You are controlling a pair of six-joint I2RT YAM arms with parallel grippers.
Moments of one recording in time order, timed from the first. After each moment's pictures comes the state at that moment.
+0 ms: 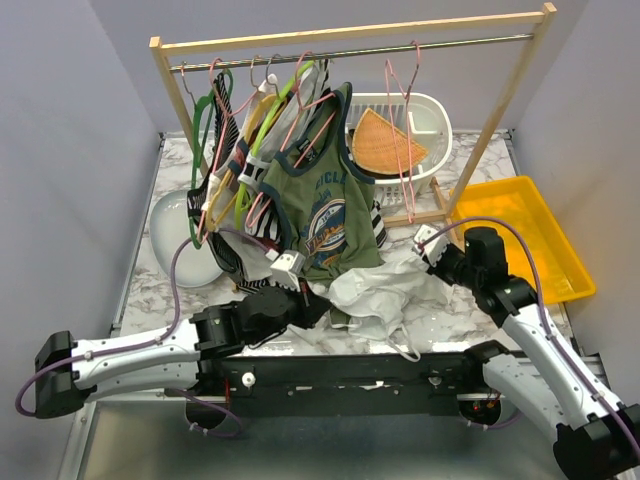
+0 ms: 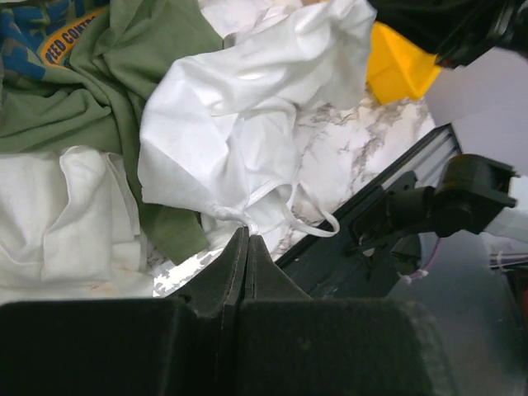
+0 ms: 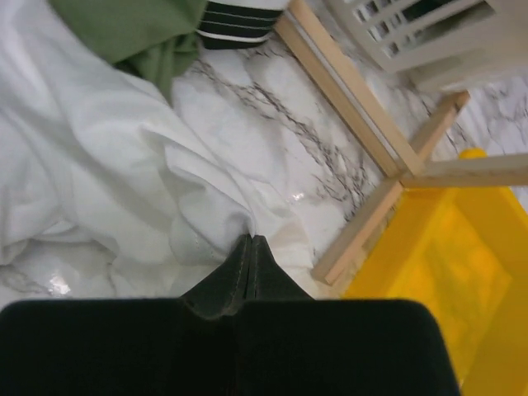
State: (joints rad) left arm -1.23 0.74 0.46 -0.09 -0.33 -0.85; right arm 0.31 0.75 0.59 -0.48 -0.25 -0.73
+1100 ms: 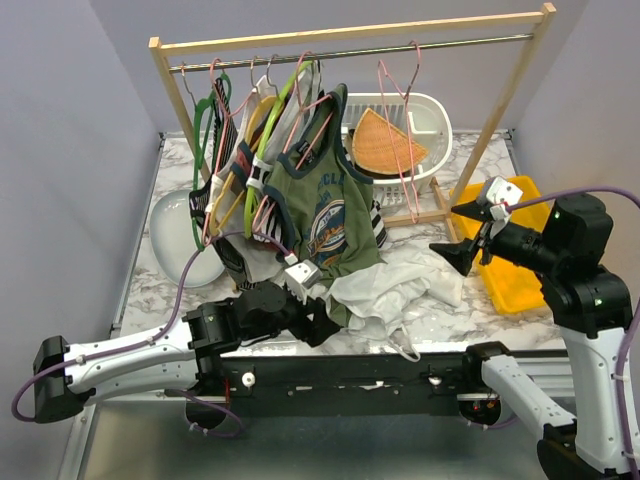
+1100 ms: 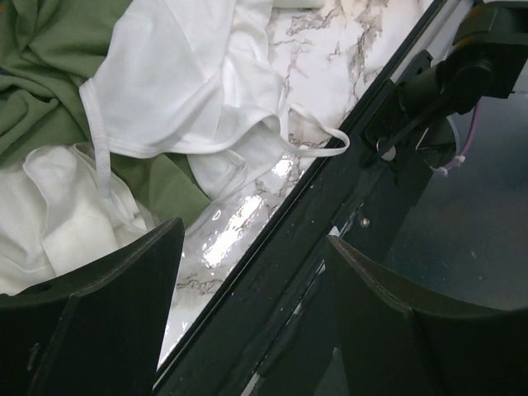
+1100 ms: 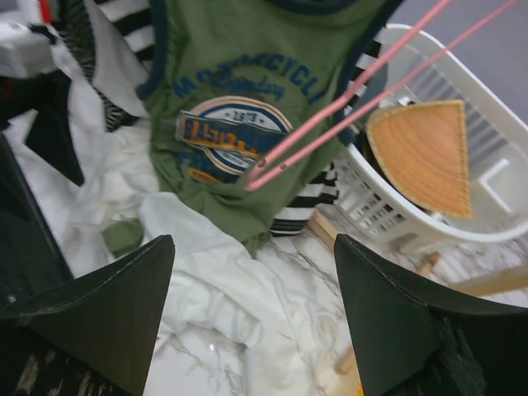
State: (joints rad) left arm -1.21 0.75 0.53 -0.21 -0.07 -0.54; right arm 0.15 0.77 1.28 -0.85 -0.71 -0.49
